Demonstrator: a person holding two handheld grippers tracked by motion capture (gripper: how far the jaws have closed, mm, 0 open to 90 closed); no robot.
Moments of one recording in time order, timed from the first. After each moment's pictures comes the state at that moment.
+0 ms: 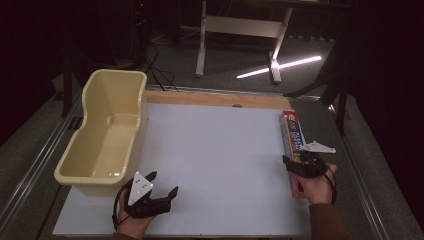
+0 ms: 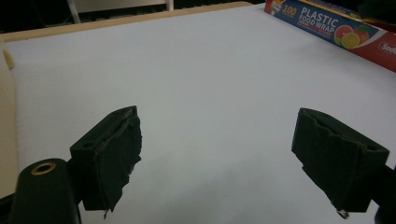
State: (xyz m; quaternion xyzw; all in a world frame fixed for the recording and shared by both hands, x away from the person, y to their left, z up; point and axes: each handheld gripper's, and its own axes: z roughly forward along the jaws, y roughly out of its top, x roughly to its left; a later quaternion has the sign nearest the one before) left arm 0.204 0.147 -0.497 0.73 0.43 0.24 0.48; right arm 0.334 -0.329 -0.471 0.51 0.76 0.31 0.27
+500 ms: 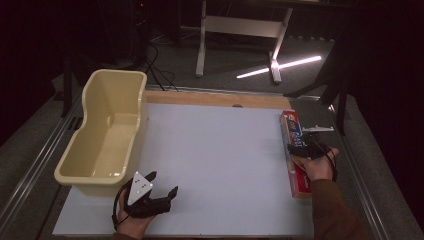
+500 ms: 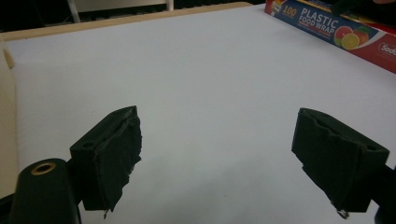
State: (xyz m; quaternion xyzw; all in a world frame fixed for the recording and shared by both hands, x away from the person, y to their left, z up) left arm 0.205 0.148 -0.497 0.73 0.43 0.24 0.48; right arm 0.402 -0.354 -0.478 0.57 0.74 0.25 0.24
